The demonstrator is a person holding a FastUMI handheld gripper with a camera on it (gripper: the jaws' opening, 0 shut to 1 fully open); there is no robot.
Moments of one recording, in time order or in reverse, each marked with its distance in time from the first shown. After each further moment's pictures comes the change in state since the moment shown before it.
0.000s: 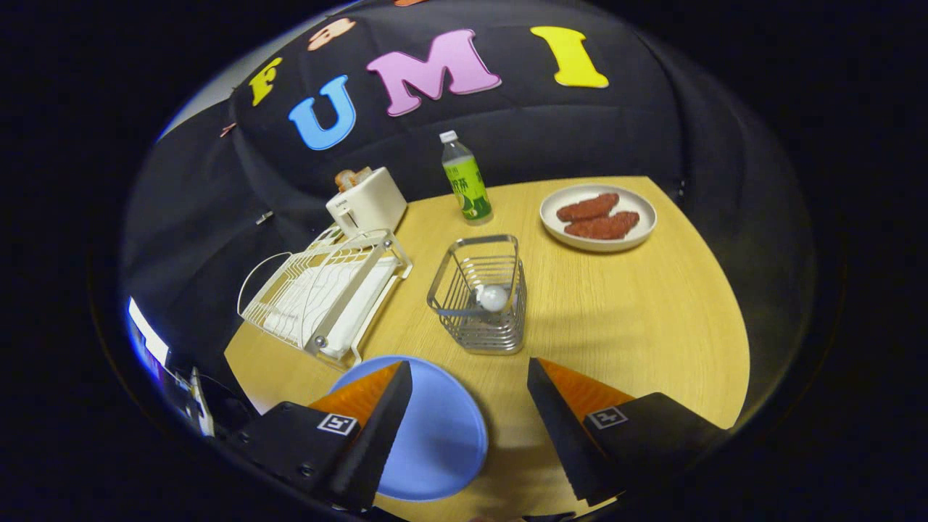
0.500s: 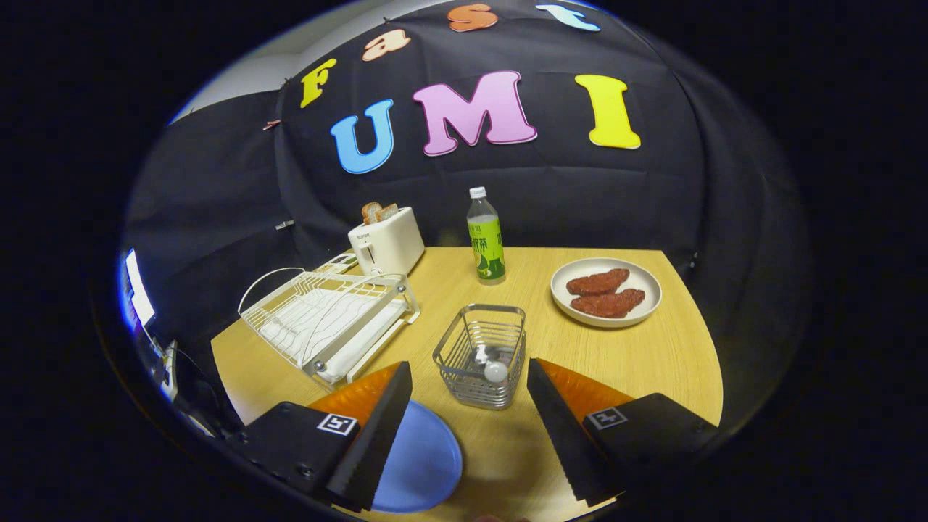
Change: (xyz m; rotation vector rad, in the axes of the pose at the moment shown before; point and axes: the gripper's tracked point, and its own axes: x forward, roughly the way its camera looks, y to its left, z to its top) arm 0.006 0.004 0.050 -0.165 -0.214 0.043
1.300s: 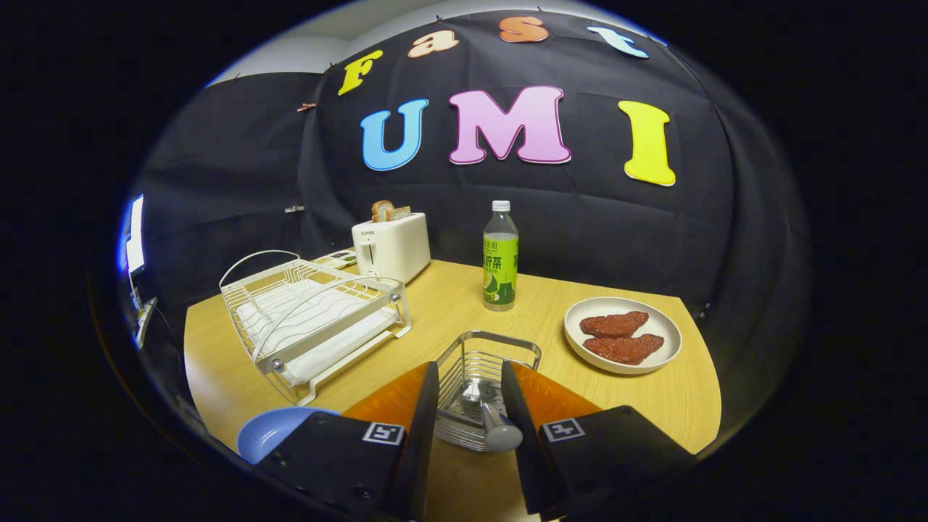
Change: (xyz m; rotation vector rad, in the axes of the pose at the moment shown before) arm 0.057 -0.002 -0.004 -0.145 -0.068 0.022
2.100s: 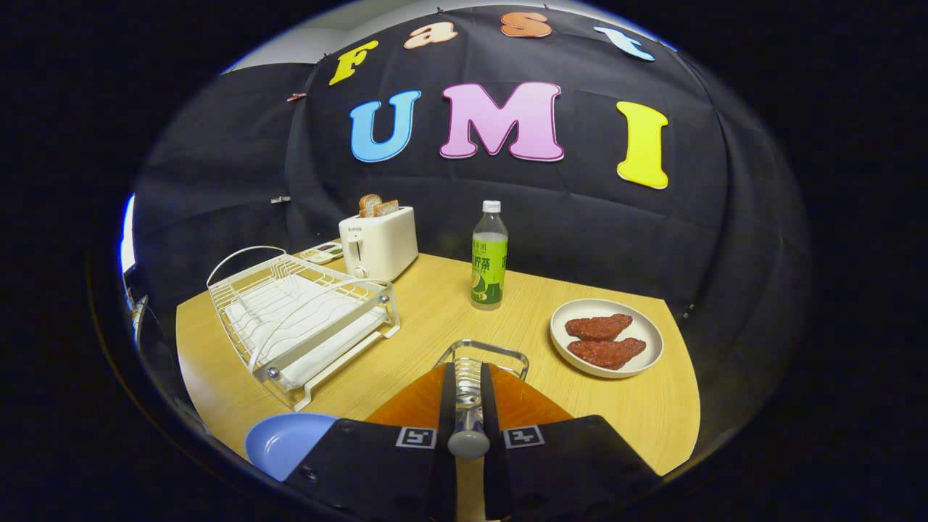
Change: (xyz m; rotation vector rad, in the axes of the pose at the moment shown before) arm -0.011 -0.004 0.026 -0.024 0.054 -0.075
